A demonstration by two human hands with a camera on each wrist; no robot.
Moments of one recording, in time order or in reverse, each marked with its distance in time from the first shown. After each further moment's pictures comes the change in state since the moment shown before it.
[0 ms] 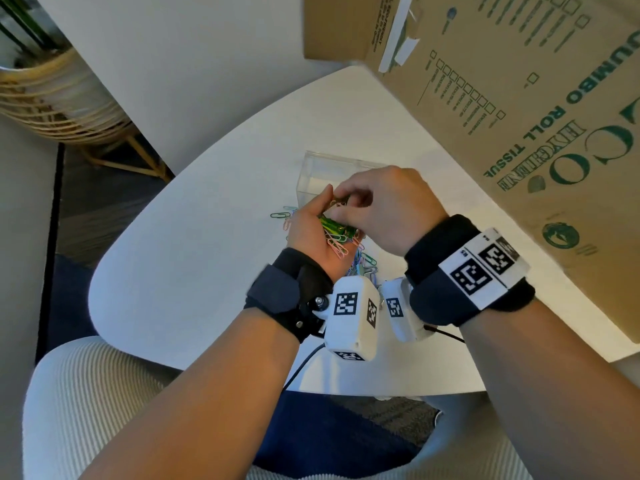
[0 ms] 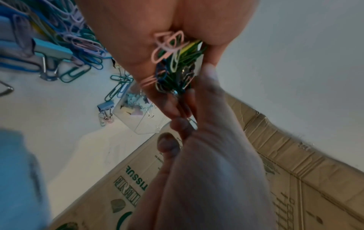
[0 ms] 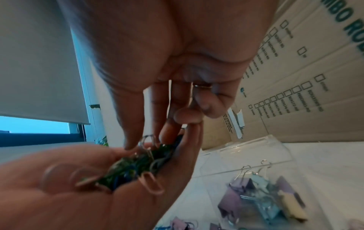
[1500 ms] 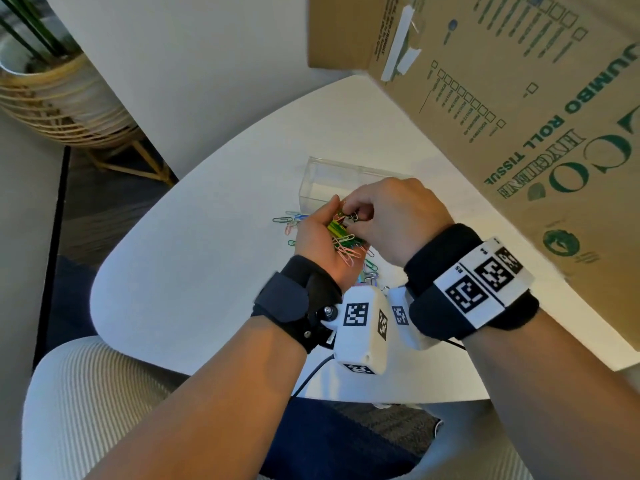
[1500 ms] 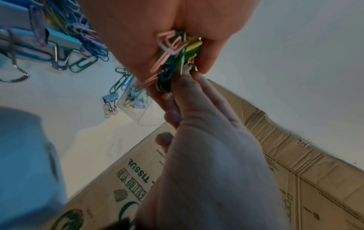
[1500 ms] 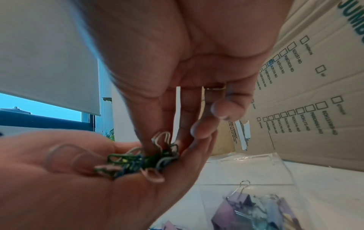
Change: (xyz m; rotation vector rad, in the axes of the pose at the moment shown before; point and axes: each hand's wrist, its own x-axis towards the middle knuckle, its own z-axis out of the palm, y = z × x) left_hand 0.008 -0.012 -0.007 -0.133 -0.048 -0.011; right_hand -0.008 -0.003 -0.002 -0.179 -0.044 0.086
